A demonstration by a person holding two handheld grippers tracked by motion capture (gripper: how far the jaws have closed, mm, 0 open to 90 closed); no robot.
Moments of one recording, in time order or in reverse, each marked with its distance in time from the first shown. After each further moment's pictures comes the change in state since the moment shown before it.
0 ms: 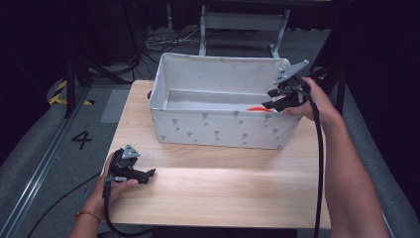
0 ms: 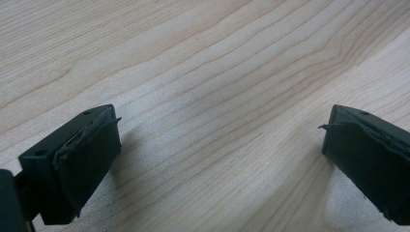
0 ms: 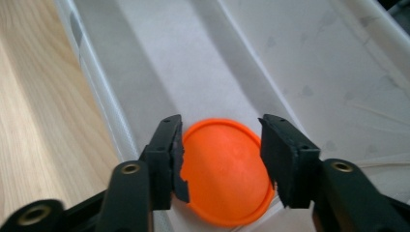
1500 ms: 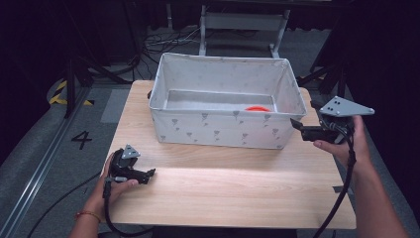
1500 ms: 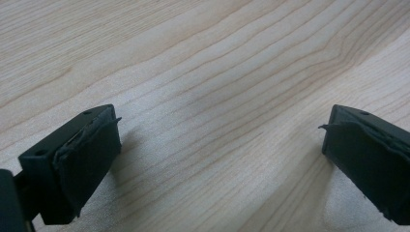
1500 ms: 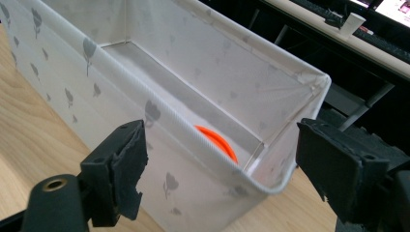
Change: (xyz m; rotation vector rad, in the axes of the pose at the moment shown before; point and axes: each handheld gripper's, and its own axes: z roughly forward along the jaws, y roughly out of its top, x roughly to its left) left arm 0.000 0.000 0.000 0.000 0.005 0.000; right arm 0.073 -0.085 -0.079 -0.294 -0.354 0.203
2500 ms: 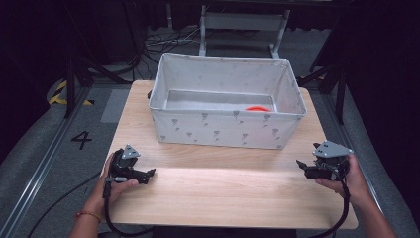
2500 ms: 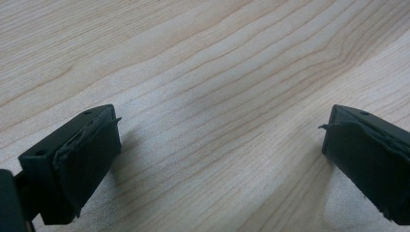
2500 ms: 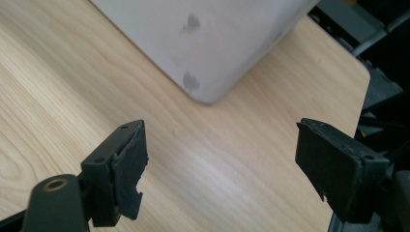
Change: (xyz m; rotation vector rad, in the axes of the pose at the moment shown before) left arm -0.001 0.000 0.000 -0.001 0.002 -0.005; right arm 0.023 -0.125 0.011 0.298 -0.011 -0.067
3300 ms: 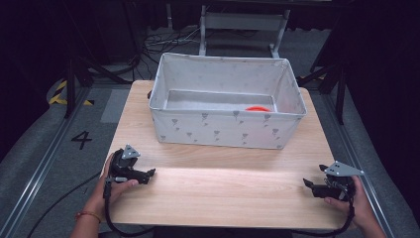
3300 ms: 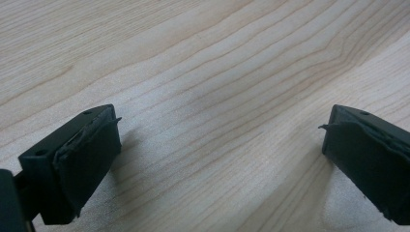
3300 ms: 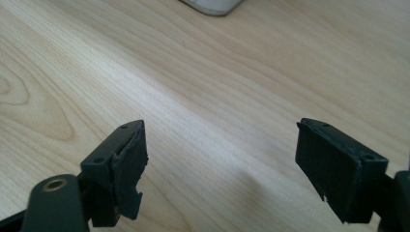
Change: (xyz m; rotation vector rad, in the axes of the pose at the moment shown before) left arm -0.001 0.000 0.000 0.001 0.003 -0.005; right arm 0.004 -0.086 0.012 -0.013 0.087 0.208
